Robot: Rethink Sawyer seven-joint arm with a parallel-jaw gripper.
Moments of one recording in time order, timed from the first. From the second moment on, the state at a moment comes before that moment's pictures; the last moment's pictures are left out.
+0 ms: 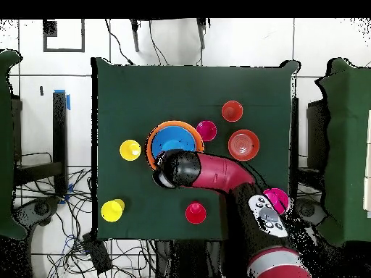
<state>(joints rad) -0.40 -0.73 0.23 1.91 -0.06 0.56 2.24</state>
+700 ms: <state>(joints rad) -0.43 -0.96 0.18 1.89 -0.06 0.96 2.24</state>
